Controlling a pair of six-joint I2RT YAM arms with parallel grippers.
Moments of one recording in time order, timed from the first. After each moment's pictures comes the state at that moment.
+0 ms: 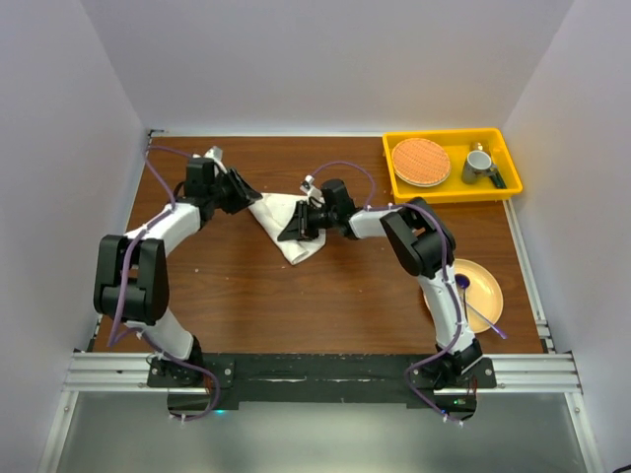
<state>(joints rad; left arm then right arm) -0.10 1.64 1.04 -0.04 0.33 -0.69 0.60 2.31 1.43 0.26 -0.72 0.74</state>
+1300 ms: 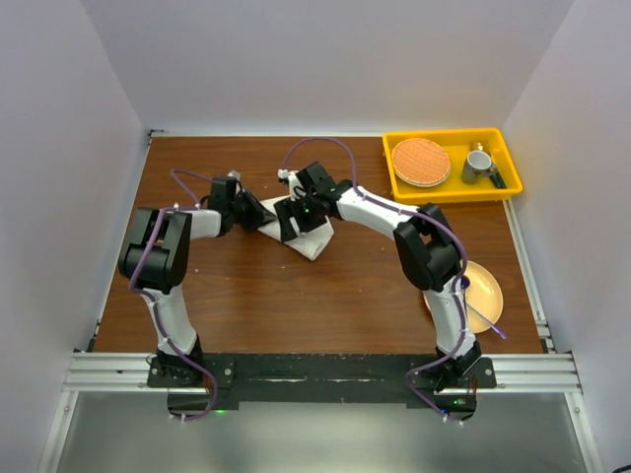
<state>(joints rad) -0.17 1.92 0.98 0.18 0.36 -0.86 0.69 2.18 1.69 -0.46 -0.32 0.20</state>
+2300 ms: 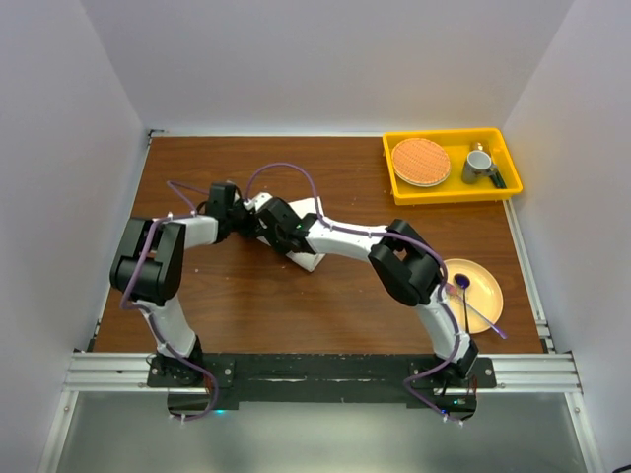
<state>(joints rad) -0.18 1.83 0.91 0.10 0.34 -0.98 0.93 2.22 1.66 -0.32 0.22 0.09</state>
